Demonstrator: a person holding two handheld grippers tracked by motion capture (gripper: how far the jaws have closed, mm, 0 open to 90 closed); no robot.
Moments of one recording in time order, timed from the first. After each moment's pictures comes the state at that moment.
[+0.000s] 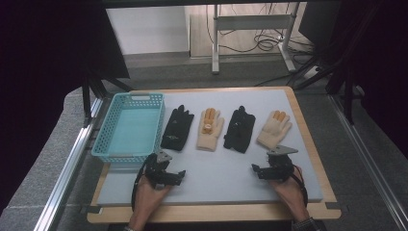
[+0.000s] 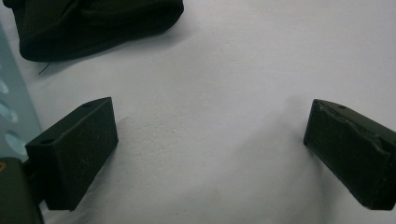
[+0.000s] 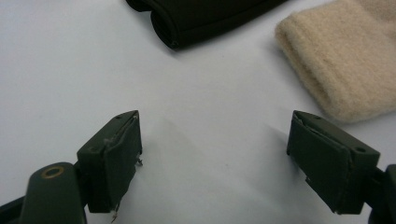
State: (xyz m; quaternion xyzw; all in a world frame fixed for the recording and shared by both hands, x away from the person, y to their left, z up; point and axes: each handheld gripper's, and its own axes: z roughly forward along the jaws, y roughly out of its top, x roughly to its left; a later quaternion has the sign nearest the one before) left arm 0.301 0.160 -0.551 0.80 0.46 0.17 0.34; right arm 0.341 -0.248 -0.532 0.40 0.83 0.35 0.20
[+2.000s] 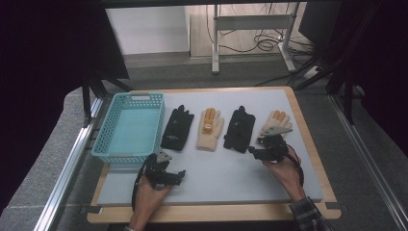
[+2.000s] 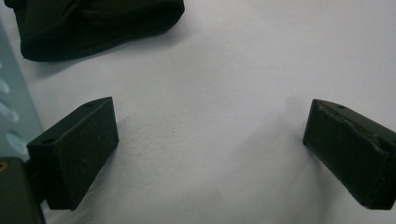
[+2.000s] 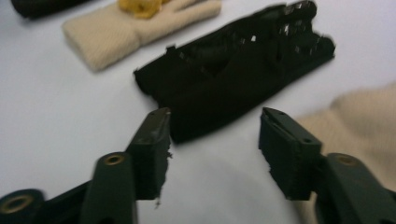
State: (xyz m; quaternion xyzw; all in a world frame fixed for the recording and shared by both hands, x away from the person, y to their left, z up) left arm 0.301 0.160 -0.551 0.80 0.46 0.17 0.34; right arm 0.380 -0.223 -0.486 0.37 0.83 0.36 0.19
